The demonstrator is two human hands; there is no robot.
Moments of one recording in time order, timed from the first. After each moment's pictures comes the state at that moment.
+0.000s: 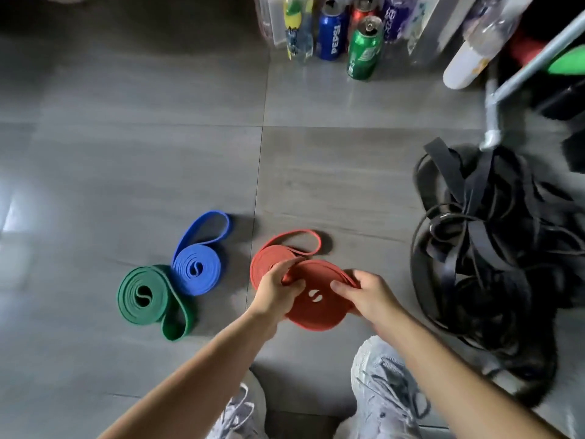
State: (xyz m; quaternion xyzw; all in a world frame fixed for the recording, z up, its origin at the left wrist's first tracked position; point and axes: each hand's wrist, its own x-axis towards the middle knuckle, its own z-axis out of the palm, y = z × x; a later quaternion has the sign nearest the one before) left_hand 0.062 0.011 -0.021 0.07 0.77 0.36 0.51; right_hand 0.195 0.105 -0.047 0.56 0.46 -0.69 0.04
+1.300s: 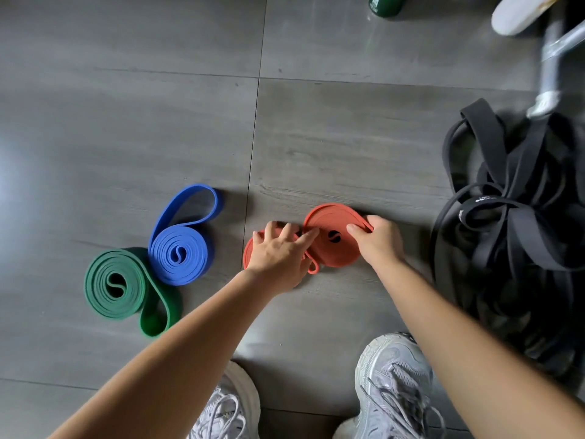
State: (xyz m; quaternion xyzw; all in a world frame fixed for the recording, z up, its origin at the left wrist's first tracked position) left_hand 0.024 0.036 -0.100 0.53 0.78 -0.09 0.33; right_hand 0.159 0.163 -0.131 0.63 0.65 -0.42 0.05
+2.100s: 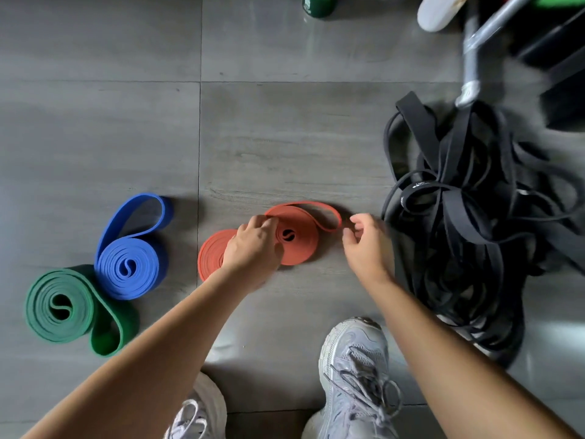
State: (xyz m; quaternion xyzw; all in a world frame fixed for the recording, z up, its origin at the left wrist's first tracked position) left_hand 0.051 0.071 -0.091 0.45 0.82 0.01 0.36; right_hand 0.223 0.166 -0.117 0.62 0.71 -0.33 -0.07
